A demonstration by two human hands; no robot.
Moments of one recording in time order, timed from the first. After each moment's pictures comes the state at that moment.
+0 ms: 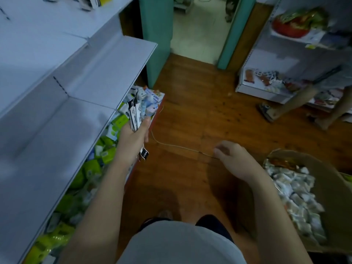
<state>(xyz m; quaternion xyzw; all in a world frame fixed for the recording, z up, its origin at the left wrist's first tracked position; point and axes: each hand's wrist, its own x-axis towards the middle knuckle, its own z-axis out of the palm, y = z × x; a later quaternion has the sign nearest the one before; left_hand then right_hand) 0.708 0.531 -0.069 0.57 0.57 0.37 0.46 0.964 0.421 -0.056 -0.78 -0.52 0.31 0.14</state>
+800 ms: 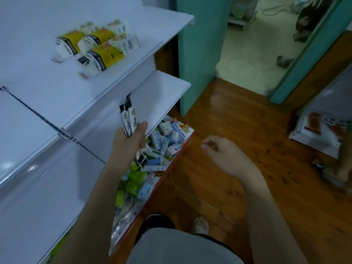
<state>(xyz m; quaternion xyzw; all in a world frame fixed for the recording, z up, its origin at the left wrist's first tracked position) 0.816 0.874 -0.035 0.51 0.60 0.46 0.41 1.081 0.869 -0.045 -0.62 -0.67 0.37 0.16</state>
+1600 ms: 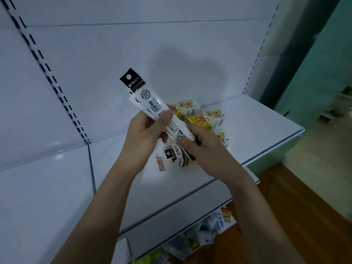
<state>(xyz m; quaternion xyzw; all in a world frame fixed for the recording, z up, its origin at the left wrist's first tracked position) 0.660 1.078 0.096 0.43 0.52 0.68 0.29 0.805 1.155 0.082 -0.23 -0.78 0.51 0.27</state>
